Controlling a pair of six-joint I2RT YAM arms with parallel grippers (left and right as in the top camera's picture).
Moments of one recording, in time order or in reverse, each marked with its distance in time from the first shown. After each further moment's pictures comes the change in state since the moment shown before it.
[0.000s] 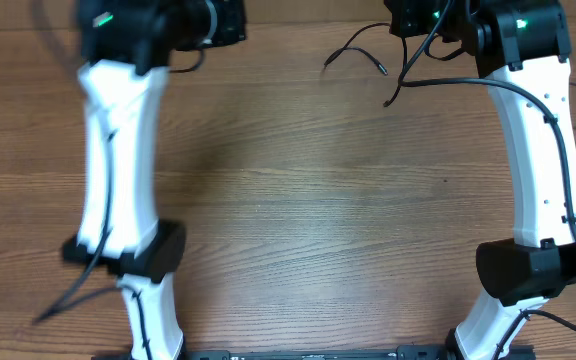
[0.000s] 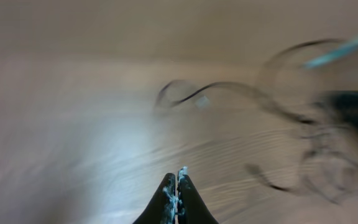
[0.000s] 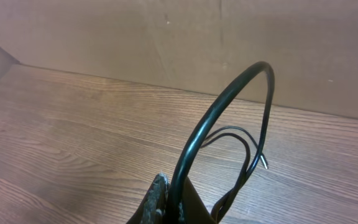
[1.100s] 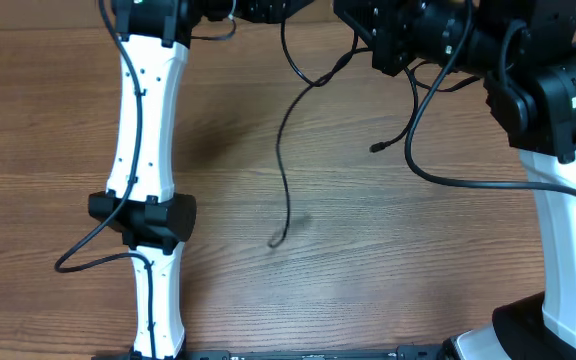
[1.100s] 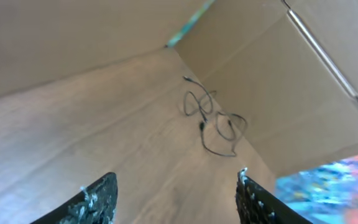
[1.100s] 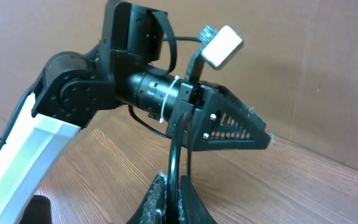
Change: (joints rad) left arm 0.027 0.237 -0.004 0.389 0.676 0.080; right arm 0.148 -0.250 0.012 0.014 -0.283 0.019
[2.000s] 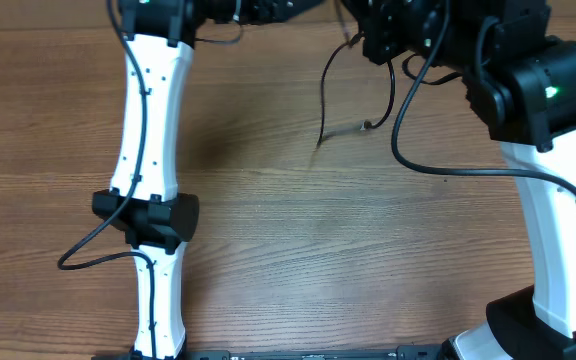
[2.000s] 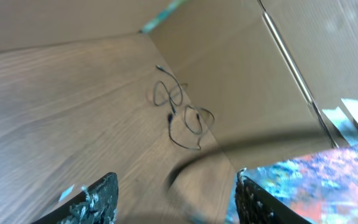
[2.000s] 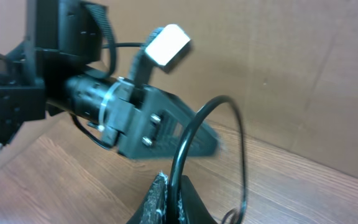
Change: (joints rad) left arm -0.027 0.005 0.000 -0.004 0.084 -0.128; right arm 0.045 0.036 0.000 0.006 0.227 -0.019
